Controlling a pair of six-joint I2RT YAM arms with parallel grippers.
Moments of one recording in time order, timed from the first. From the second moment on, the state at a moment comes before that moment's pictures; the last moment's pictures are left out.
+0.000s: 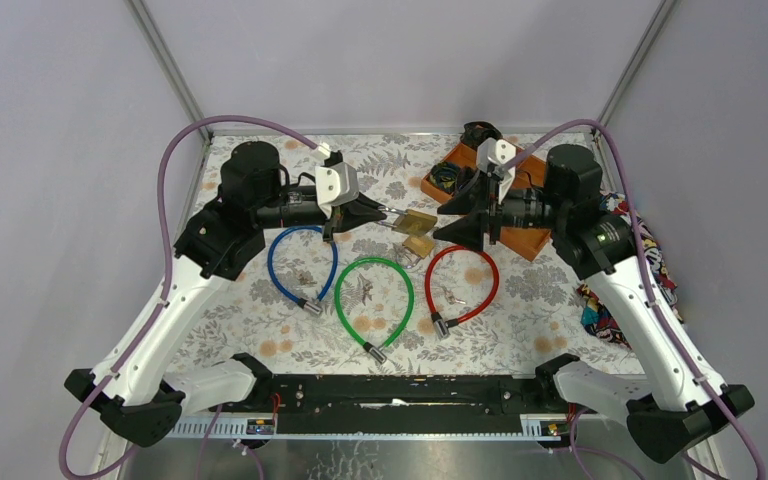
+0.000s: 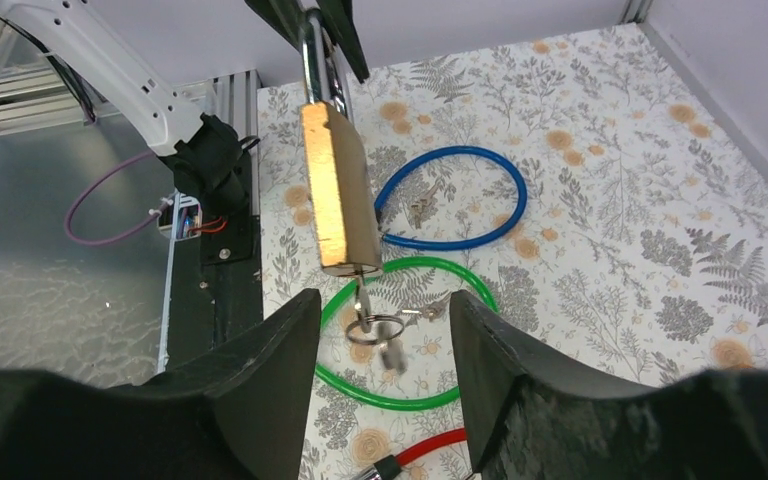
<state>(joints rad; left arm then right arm) -0.57 1.13 1.44 -0.51 0.80 0.38 0.42 1.07 1.29 -0.48 -0.96 -0.17</state>
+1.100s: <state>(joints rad) -0.56 1.13 1.46 -0.54 0.77 0.44 0.48 1.09 1.26 -0.52 -0.84 -0.24</state>
